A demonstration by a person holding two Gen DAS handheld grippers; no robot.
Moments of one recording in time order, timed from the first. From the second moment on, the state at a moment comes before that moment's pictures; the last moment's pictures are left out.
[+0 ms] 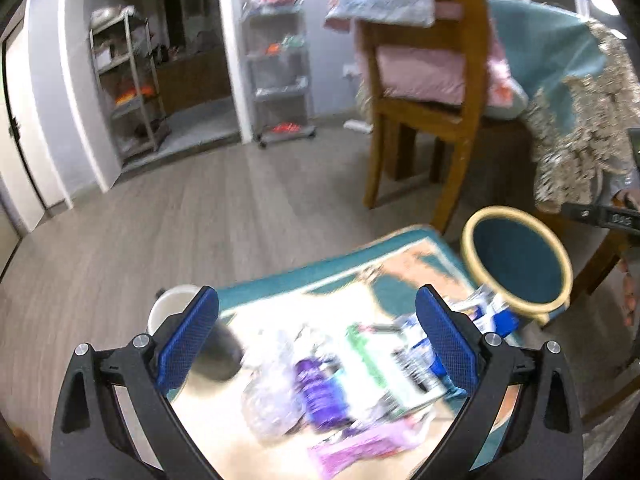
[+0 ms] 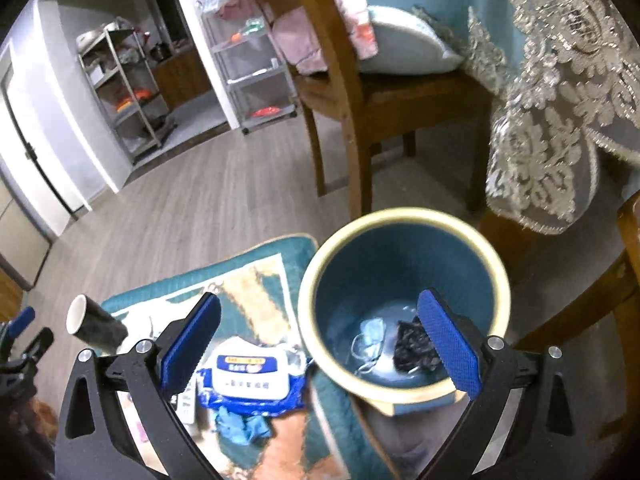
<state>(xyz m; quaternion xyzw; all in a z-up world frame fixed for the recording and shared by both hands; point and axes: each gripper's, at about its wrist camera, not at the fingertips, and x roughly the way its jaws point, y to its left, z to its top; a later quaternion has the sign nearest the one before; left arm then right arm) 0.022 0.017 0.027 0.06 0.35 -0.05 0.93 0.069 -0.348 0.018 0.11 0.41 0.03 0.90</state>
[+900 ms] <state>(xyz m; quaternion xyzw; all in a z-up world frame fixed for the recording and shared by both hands) 0.061 0.061 -0.061 0.05 0.49 0.02 0.87 0.082 -0.298 -0.067 0.05 0.54 0.08 0.84</state>
